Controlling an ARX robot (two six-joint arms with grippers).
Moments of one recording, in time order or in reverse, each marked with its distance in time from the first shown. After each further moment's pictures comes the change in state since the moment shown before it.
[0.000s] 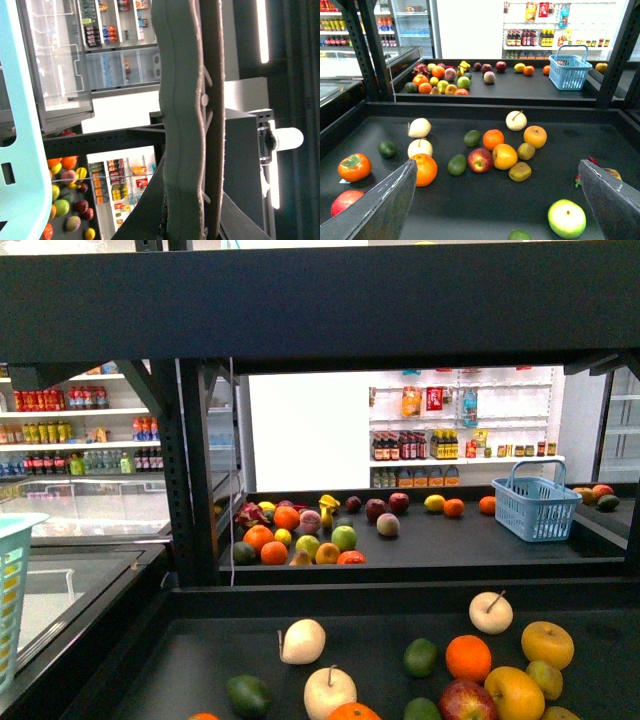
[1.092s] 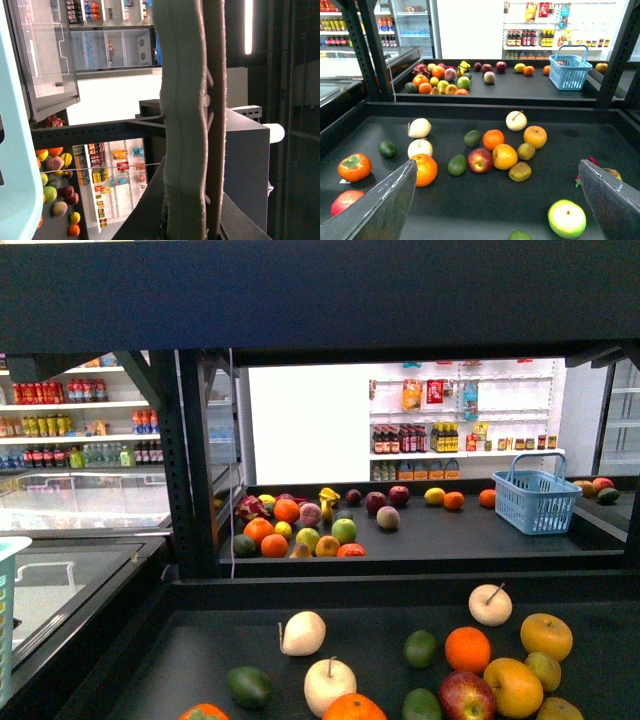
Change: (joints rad) left arm 0.152 0.229 -0.076 0.364 0.228 -0.124; right arm 0.000 0.000 0.000 0.000 0.000 0.000
